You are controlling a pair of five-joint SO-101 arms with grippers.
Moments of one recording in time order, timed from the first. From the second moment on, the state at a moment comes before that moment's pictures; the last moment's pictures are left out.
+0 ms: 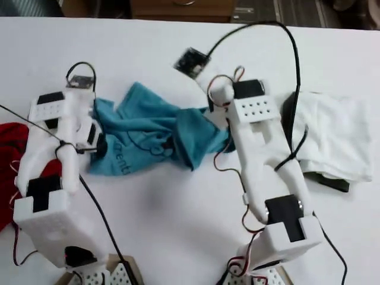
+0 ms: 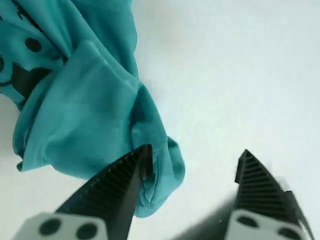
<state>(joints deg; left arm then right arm) -21.2 15.0 10.3 73.9 -15.4 -17.1 6.2 -3.4 71.3 43.0</state>
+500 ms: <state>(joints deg) -21.4 15.0 10.3 73.9 -15.4 -30.4 26.2 -22.2 76.0 45.2</state>
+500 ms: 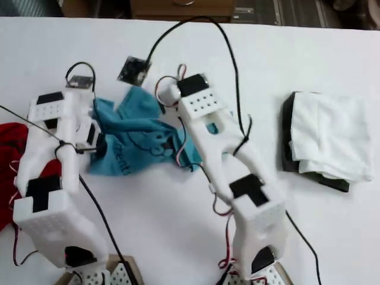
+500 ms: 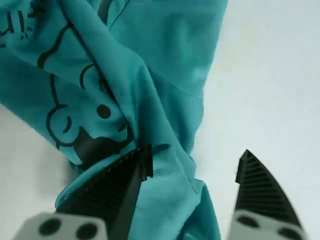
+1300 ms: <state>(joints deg) -21.4 15.0 10.3 74.0 -15.4 -29.8 35.5 -39.2 94.1 78.3</state>
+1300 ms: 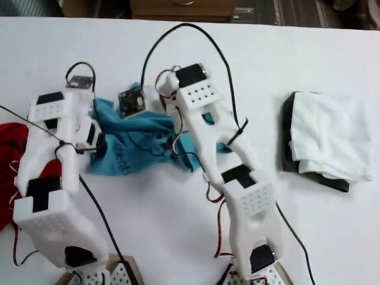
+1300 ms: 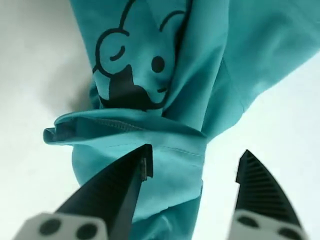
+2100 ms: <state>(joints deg) -21.4 15.0 10.3 74.0 -15.4 -30.5 42.1 -49.6 94.1 71.2</state>
